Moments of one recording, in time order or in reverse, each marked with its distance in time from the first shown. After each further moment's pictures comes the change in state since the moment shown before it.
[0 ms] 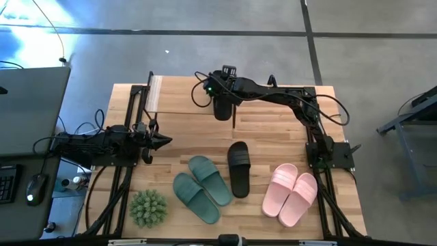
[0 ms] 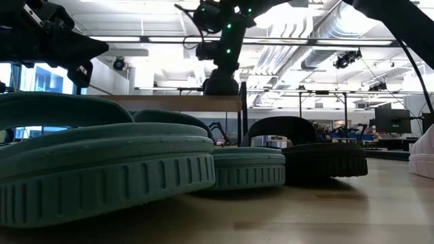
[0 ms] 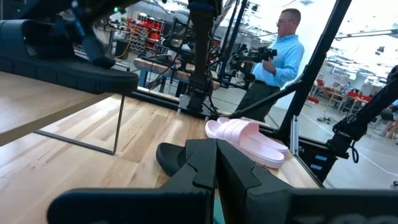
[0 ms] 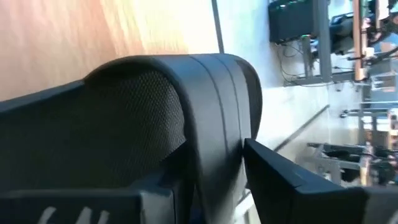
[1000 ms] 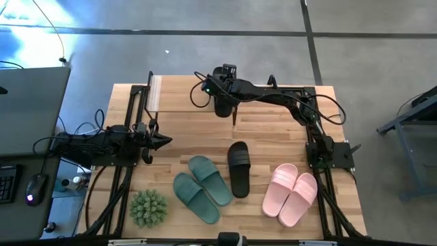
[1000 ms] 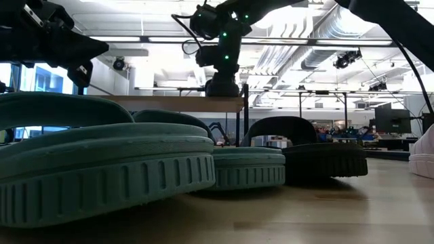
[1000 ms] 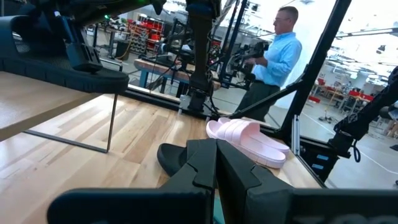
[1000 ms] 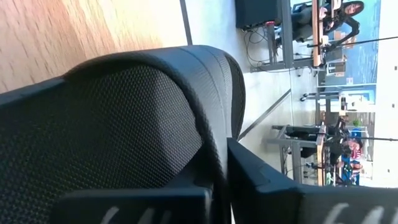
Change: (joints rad) left arm 0.000 0.000 0.000 0.000 -0.001 0.011; right arm -0.003 0.040 0.000 0.047 0.181 -0.038
